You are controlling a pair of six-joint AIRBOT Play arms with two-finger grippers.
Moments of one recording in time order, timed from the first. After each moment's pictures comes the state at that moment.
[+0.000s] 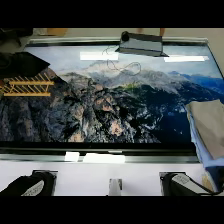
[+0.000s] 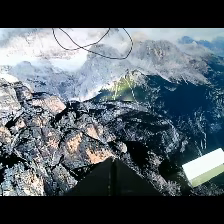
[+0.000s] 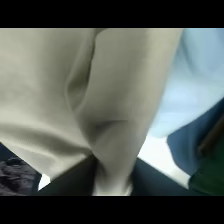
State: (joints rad) left arm -0.14 -1.04 1.61 1.10 -1.24 -1.45; right arm -1.06 -1.24 1.19 -1.49 1.67 1.67
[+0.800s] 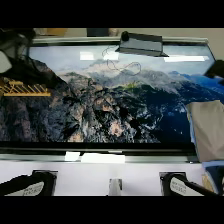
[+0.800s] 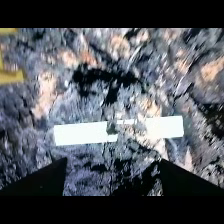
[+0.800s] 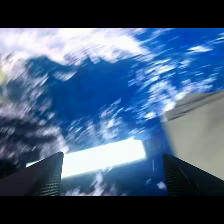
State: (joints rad) left arm -0.23 -1.31 1.60 1.67 -1.43 -1.59; right arm -0.25 -1.31 1.70 -1.46 1.43 1.66
